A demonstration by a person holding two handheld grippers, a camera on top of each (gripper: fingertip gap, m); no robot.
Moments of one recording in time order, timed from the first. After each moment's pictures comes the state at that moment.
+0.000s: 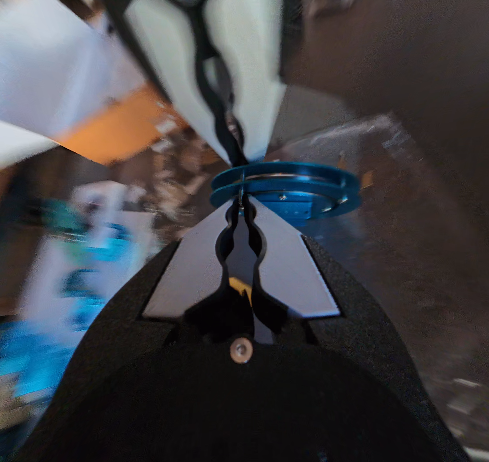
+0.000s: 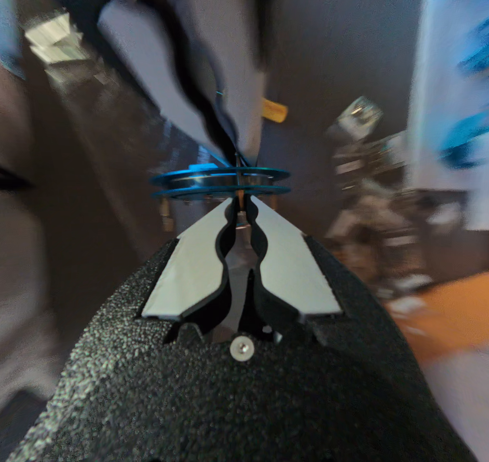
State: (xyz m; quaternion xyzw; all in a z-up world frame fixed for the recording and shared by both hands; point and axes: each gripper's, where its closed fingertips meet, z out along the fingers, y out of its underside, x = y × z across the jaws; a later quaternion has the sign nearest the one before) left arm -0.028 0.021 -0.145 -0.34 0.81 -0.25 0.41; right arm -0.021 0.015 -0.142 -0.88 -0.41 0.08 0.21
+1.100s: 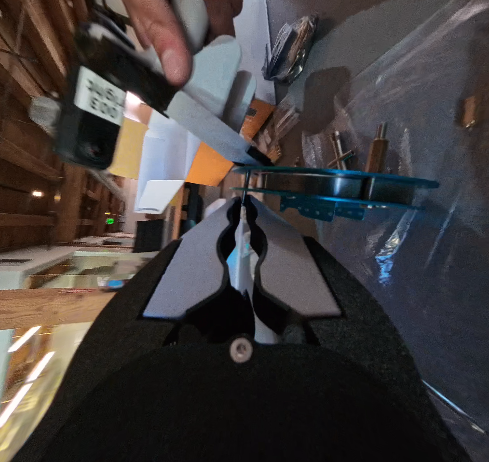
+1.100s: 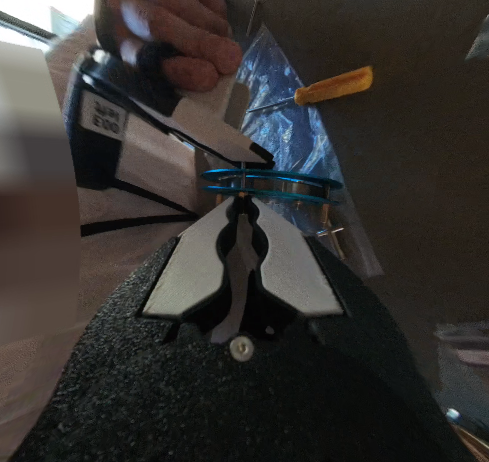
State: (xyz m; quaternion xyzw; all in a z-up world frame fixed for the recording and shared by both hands) left arm -0.020 0.026 -0.138 -0.20 0.78 -0.08 0.58; right arm -0.032 -0.005 -0.132 -0.87 -0.22 0.42 0.10
